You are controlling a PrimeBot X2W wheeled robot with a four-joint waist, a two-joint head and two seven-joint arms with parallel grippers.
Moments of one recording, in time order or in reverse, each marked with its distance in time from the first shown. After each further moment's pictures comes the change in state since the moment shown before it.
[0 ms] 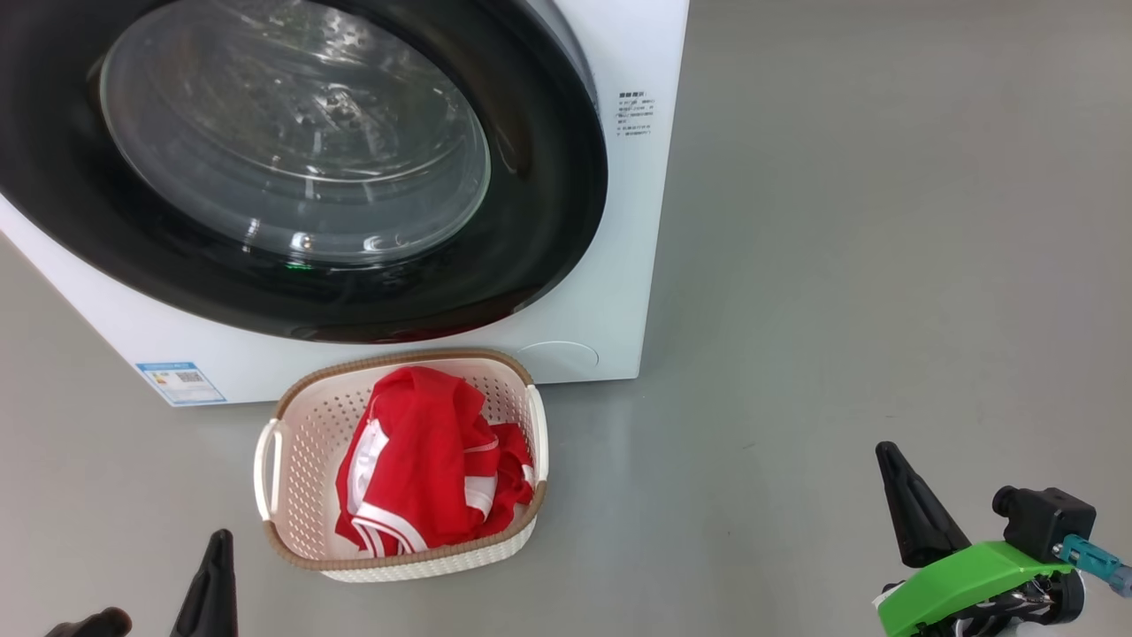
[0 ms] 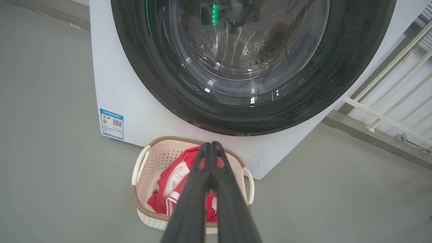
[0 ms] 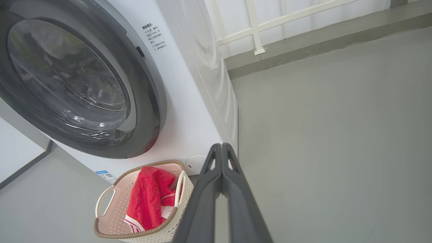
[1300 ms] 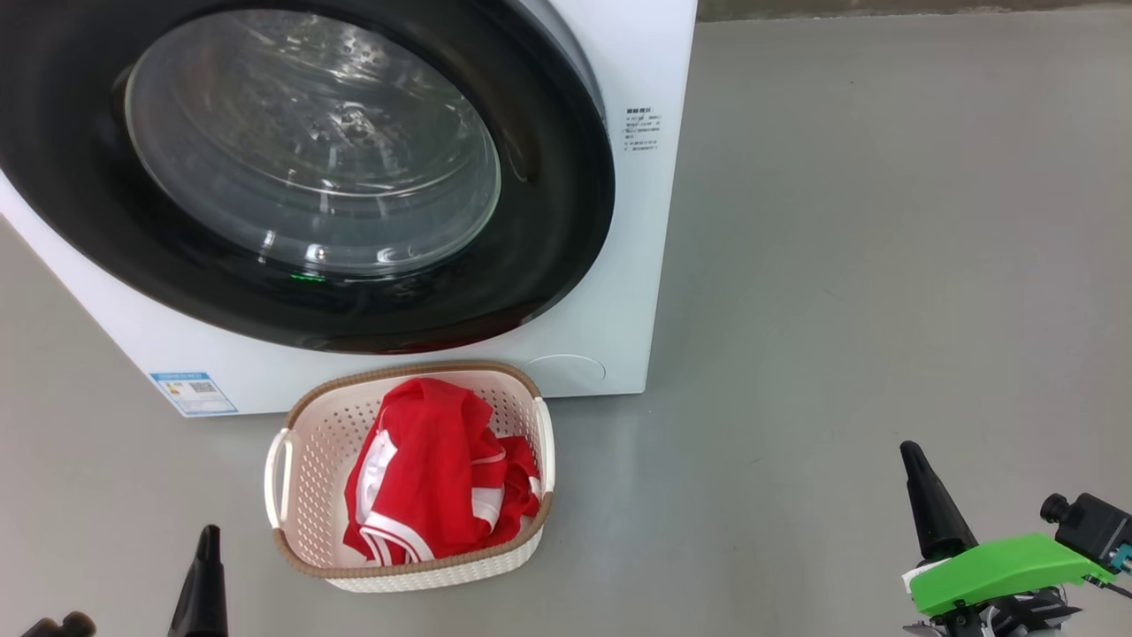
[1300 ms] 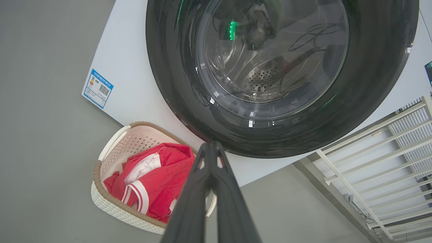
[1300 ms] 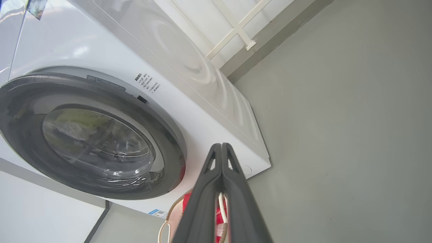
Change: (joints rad) left arm -0.024 -0.032 0.041 0.000 -0.363 0.000 0.105; right arm 0.008 0.032 -0.058 -0.023 0.399 0.000 0.110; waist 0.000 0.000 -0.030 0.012
